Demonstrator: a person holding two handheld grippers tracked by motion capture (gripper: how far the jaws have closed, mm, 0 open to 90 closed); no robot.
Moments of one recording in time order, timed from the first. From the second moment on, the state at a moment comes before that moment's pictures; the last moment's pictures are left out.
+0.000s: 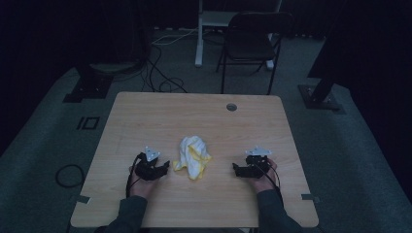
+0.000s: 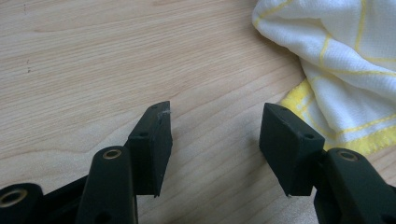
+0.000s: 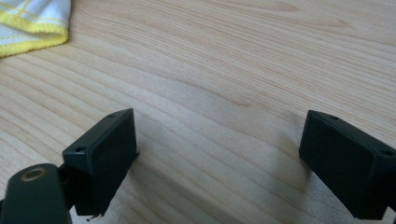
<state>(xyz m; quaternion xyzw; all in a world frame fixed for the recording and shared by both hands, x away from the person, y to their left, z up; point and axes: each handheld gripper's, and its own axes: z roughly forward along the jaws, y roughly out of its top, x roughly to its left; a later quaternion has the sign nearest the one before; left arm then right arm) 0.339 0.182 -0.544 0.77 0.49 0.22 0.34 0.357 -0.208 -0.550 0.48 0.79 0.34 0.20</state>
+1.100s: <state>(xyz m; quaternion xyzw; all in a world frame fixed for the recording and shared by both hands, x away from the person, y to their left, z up) 0.333 0.179 -0.542 0.78 0.49 0.22 0.33 0.349 -0.198 -0.545 0.46 0.79 0.34 0.21</state>
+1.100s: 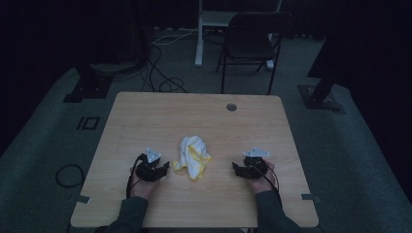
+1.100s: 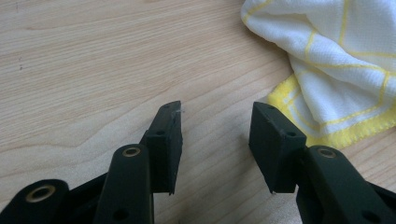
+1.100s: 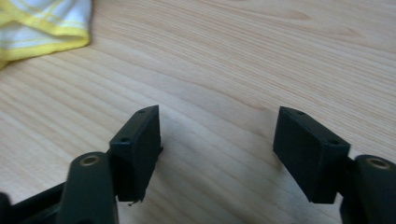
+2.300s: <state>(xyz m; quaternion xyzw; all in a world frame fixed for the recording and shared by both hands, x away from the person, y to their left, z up) 0.315 0.163 -0.531 0.79 0.45 0.21 0.36 0.329 -0.165 -0.521 0.40 0.81 0.39 0.18</state>
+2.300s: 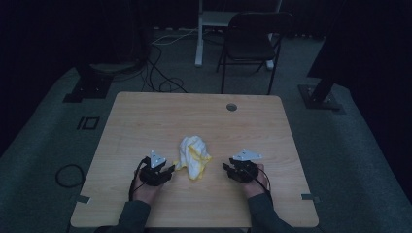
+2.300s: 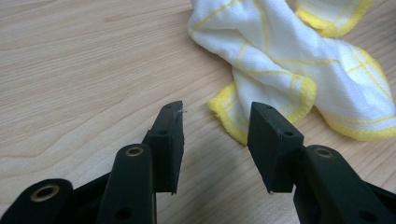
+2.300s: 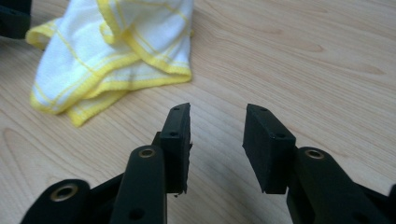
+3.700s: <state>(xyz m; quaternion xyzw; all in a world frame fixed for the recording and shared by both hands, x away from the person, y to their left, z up) 0.310 0.140 -0.526 0.80 0.41 0.20 0.38 0.340 -0.112 -0.507 0.37 0.82 0.41 0.17</state>
